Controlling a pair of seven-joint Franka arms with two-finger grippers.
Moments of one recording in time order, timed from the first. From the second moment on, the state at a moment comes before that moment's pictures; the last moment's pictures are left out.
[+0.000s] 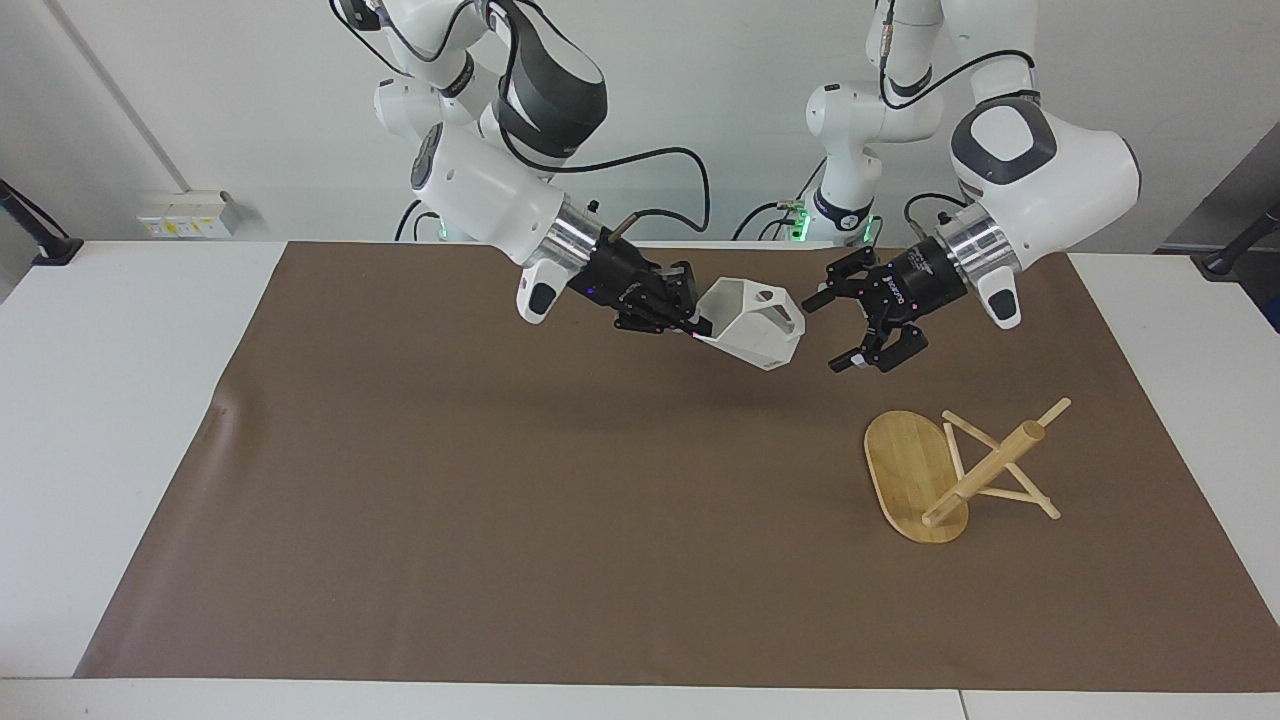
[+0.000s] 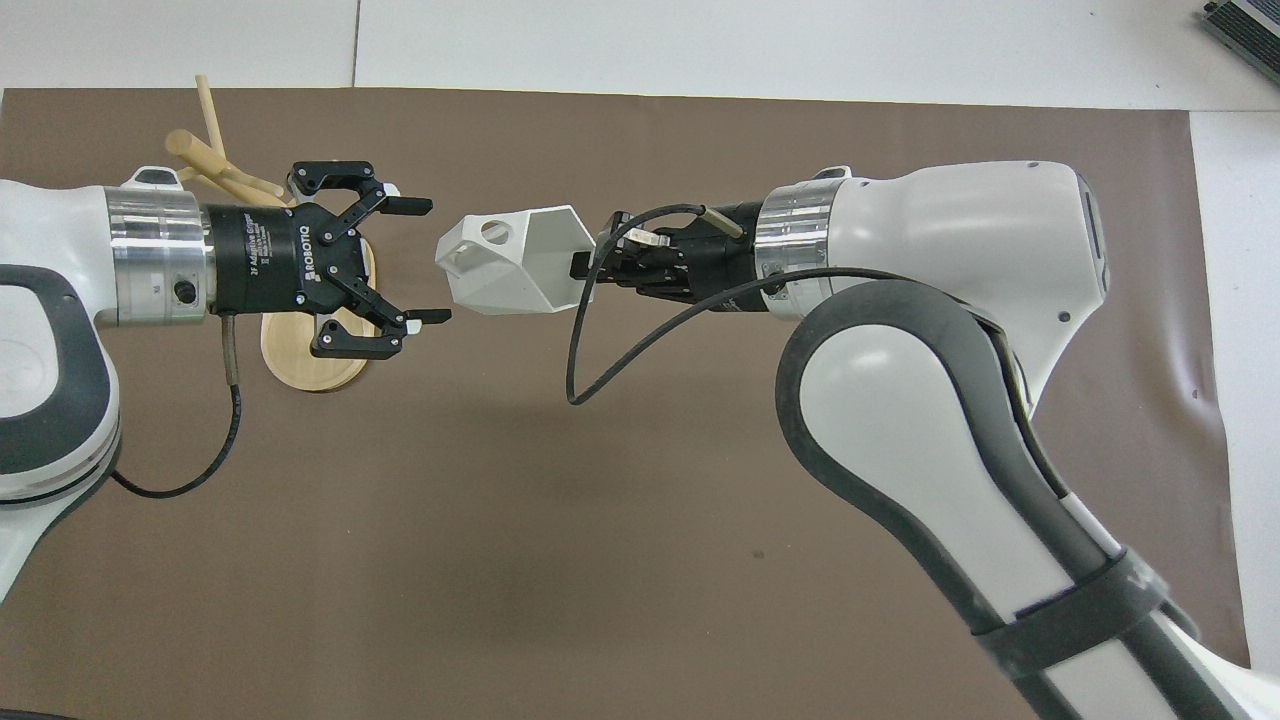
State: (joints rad) left arm -0.10 0.02 -0.12 -1.87 -1.01 2.06 -1.45; right arm 0.10 0.23 0.37 -1.66 0.88 2.27 0.19
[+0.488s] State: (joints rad) left arm -0.13 0.04 -0.12 -1.87 -1.01 2.09 -1.46; right arm 0.10 0.23 0.38 -1.66 0.88 2.28 0.19
